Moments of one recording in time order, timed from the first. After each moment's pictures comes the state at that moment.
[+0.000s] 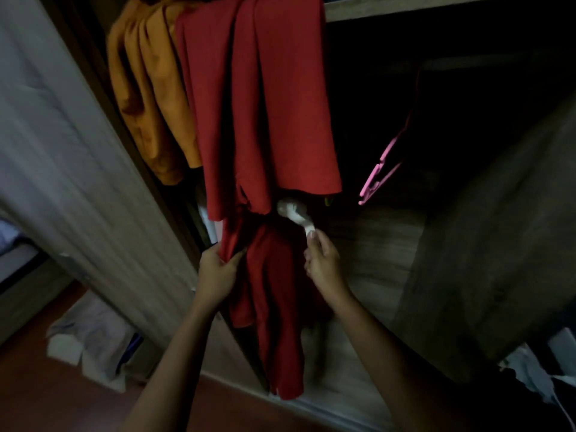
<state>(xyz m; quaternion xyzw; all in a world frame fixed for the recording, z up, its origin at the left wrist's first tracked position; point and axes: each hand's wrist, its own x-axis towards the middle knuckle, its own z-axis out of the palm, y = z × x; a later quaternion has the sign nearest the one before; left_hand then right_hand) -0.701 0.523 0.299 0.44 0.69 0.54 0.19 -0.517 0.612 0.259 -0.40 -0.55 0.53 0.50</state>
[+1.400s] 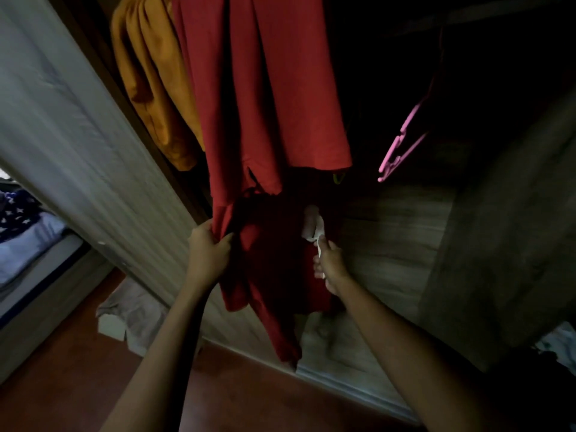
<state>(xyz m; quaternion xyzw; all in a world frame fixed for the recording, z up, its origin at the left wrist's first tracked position) -0.708 0.498 0.347 0.44 0.76 0.46 0.09 -0.549 0.636 0.180 -0.48 -0.38 0.69 0.37</state>
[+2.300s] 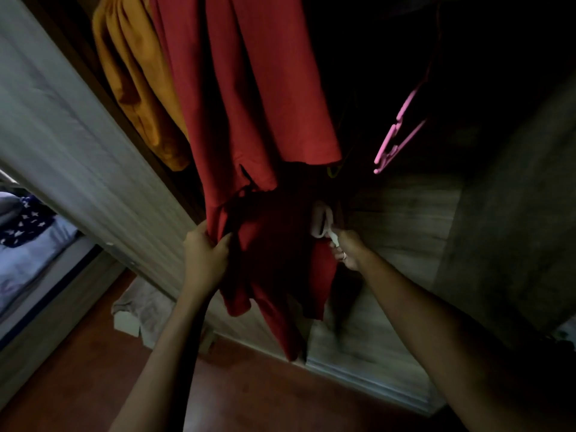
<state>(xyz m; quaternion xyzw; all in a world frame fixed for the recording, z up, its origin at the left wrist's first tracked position) -0.681 0.485 0.359 0.45 0.77 0.45 0.06 -0.519 0.690 0.176 -0.45 -0.36 0.75 0.30</state>
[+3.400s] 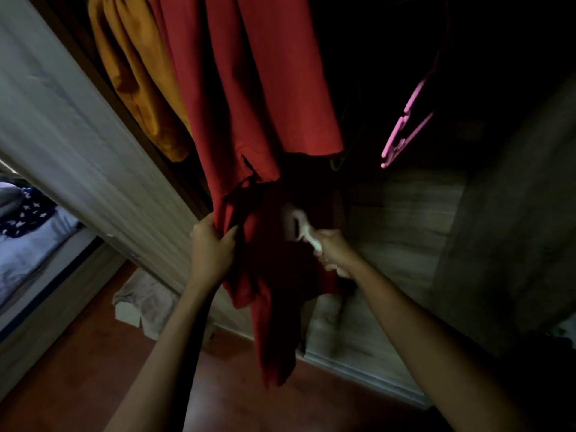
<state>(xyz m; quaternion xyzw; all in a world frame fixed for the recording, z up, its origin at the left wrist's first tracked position) -0.671 0.487 0.360 0.45 0.78 0.44 0.07 -0.528 0.639 0.200 -0.42 -0.51 0.70 0.26</state>
